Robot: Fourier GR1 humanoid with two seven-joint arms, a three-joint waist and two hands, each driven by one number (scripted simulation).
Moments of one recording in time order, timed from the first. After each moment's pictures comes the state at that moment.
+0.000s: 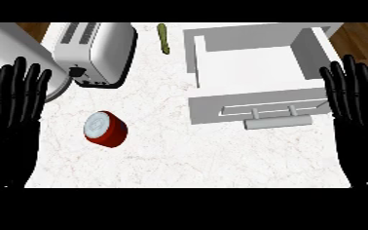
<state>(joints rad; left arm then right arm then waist) 0.01 0.14 0.01 -2.10 0.02 0.02 -0.01 -0.02 -0.10 0.01 -2.10 0.03 0.03 -0.01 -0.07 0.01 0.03</state>
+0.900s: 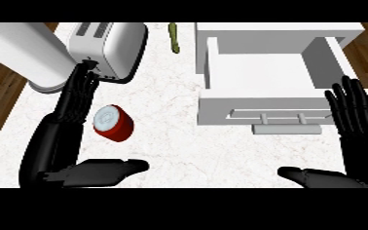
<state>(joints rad) -0.03 0.04 -0.17 -2.09 -0.17 0.13 0.39 0.11 -0.08 -0.06 -2.09 0.00 0.00 0.19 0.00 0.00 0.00</state>
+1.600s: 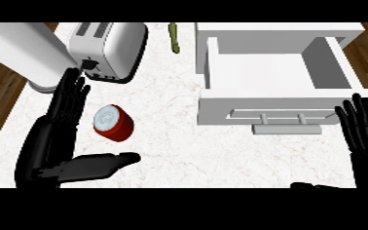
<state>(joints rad) 0.01 0.02 -0.11 -2.07 -0.15 0.15 0.41 0.23 -0.07 -0.12 -2.09 -0.04 0.08 0.09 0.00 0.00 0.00</state>
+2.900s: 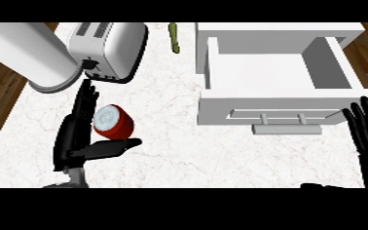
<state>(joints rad) 0.01 0.01 -0.01 -1.66 -0.10 0.16 0.04 0.23 -0.06 -0.22 -2.03 -0.05 0.17 0.04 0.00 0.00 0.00</state>
